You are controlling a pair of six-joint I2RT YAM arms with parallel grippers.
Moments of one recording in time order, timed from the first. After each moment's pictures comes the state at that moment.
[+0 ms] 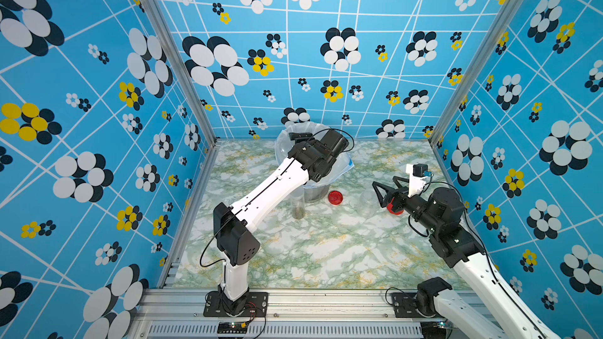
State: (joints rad) left arm -0.77 1.89 2.02 -1.10 -1.12 0.92; right arm 0.31 0.76 0.66 -0.06 -0.22 0.28
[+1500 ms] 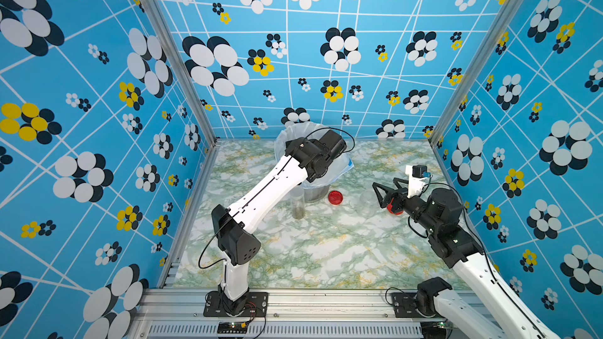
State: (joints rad) left arm -0.77 1.90 2.13 -1.40 -0.91 0.58; right arm 0.31 0.76 0.65 -0.06 -0.20 0.28
